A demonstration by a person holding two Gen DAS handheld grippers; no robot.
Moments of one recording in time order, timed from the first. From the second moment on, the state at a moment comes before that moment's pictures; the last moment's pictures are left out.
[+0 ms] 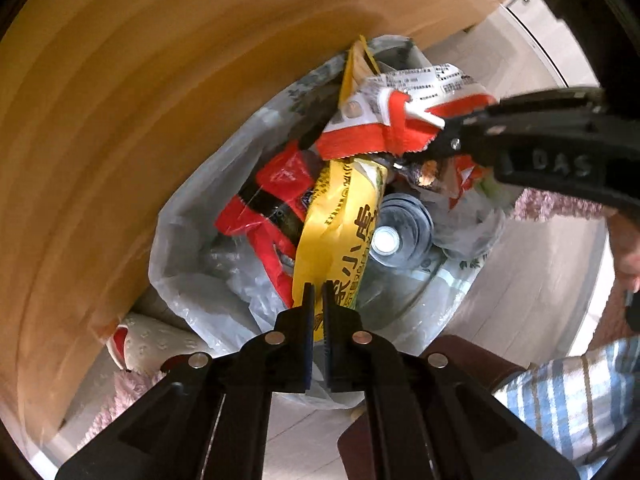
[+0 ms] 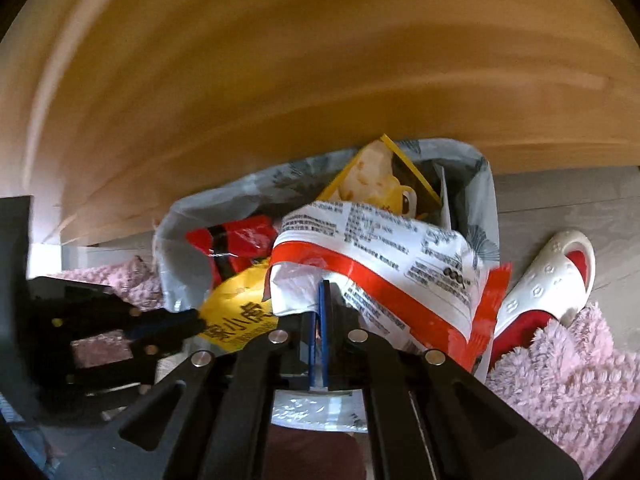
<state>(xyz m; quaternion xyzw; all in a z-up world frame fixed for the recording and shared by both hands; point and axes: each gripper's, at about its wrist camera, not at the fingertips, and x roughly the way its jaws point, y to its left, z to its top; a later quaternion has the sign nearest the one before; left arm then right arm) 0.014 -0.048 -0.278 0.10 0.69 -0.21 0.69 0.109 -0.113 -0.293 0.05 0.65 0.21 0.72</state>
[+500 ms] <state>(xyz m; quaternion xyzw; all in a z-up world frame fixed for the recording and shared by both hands) 0.008 -0.036 -0.286 0.07 0.69 -0.17 0.70 0.105 -0.106 -0.322 -0.01 0.67 0.19 0.72</state>
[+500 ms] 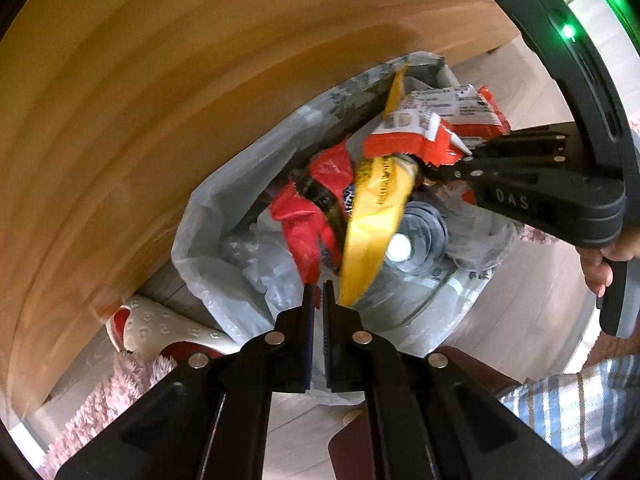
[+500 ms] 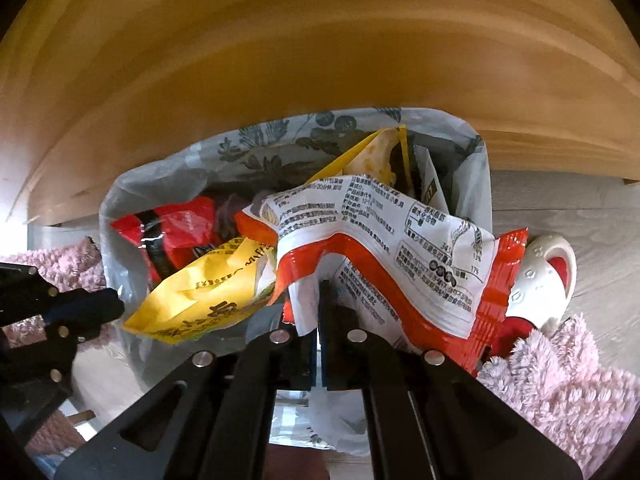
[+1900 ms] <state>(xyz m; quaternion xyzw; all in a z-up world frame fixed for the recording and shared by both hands) -0.034 0.008 -0.183 -0.05 0.58 -0.08 0.81 0.048 -0.133 -0.222 0.02 0.60 0.19 0.78</state>
